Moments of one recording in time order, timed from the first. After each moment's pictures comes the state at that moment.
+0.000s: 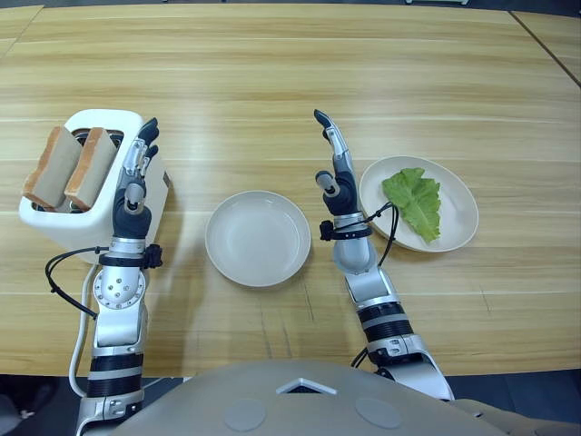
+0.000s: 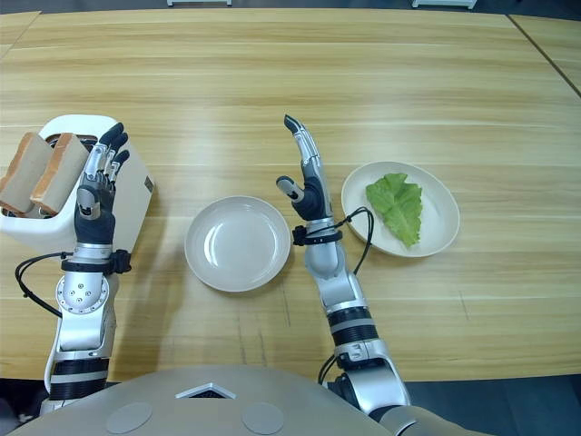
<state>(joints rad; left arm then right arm) 0.17 0.16 0.06 -0.22 0.08 -0.41 -0.07 -0.13 -0.08 0.13 0.25 -0.42 -0.59 -0.27</state>
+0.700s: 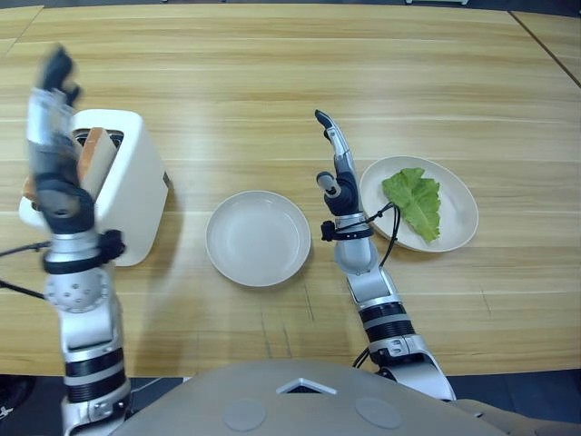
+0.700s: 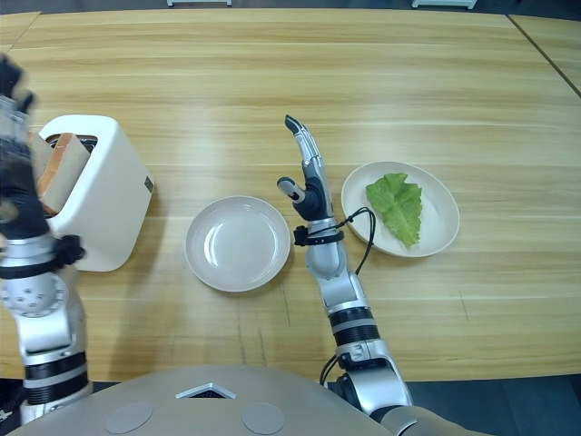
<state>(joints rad) 0.08 0.28 0.36 -0.52 0.06 -0.45 0.00 -0.13 -0.09 0.13 0.24 -0.42 -0.60 -0.27</state>
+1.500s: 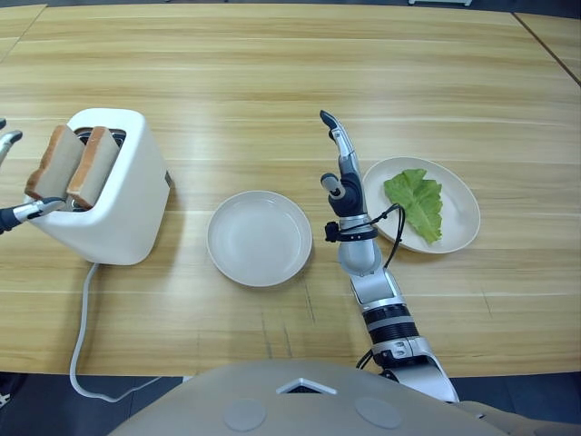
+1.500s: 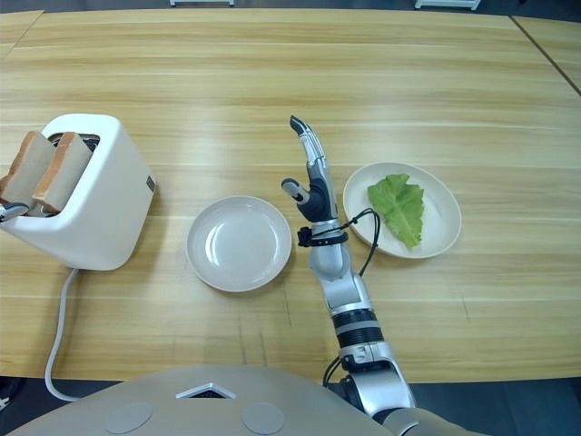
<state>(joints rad) 0.32 0.76 0.63 -0.10 0.78 -0.44 0.03 -0.11 -0.11 0.12 0.23 -0.42 -0.60 -0.28</state>
